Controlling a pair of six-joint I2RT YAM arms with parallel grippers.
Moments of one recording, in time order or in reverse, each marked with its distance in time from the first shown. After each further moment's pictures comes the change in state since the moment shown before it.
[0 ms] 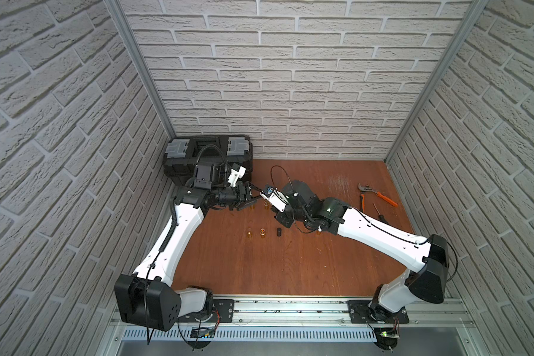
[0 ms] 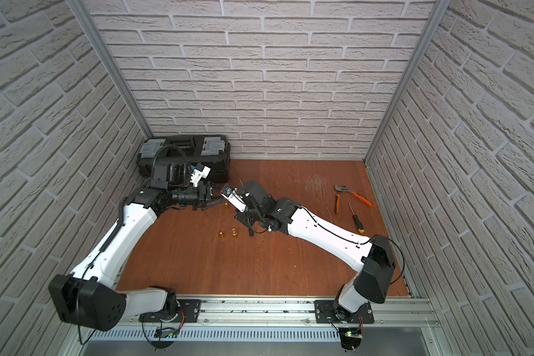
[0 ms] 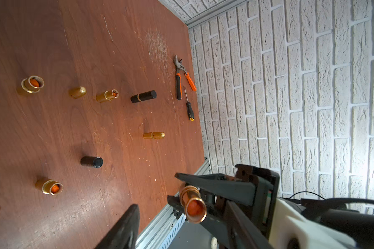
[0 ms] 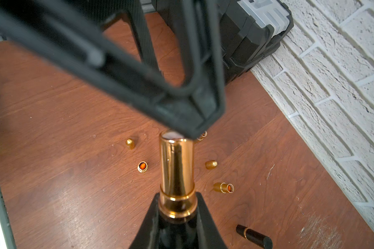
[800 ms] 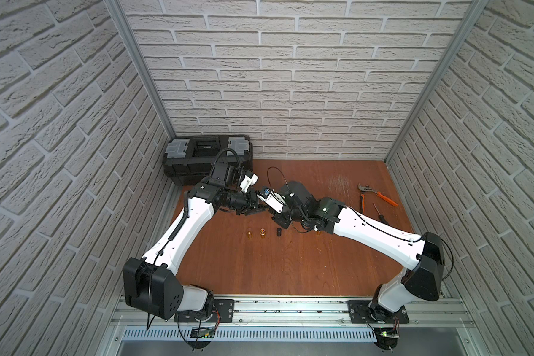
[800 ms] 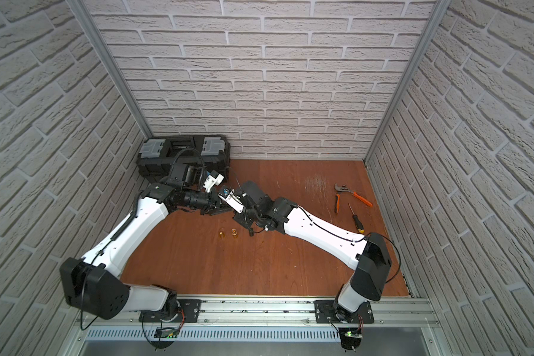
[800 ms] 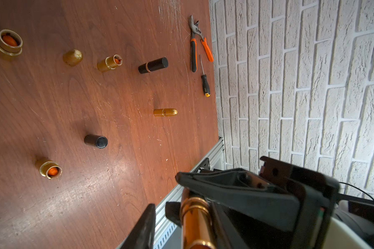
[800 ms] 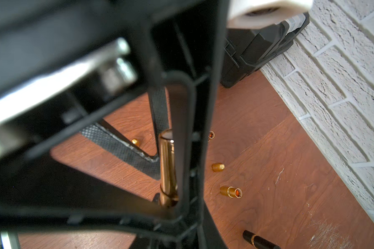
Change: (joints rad) left arm -0.106 0.091 0.048 -0.117 -0.075 0.097; right arm 0.000 0.026 0.004 0.003 -0.025 -0.003
